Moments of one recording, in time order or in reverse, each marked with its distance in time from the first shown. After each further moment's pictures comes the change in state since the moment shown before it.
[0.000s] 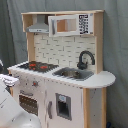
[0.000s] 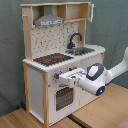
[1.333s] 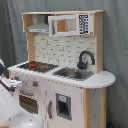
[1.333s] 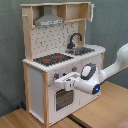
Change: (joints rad) arm -0.178 -0.052 0.085 0.077 -0.012 0.238 -0.016
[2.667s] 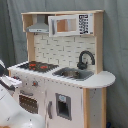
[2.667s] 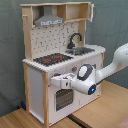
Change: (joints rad) arm -0.083 -0.039 0.054 0.084 0.003 -0.012 0.132
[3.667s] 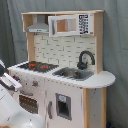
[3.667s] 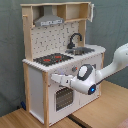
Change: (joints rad) arm 0.000 0.000 0.000 0.000 0.000 0.000 0.309
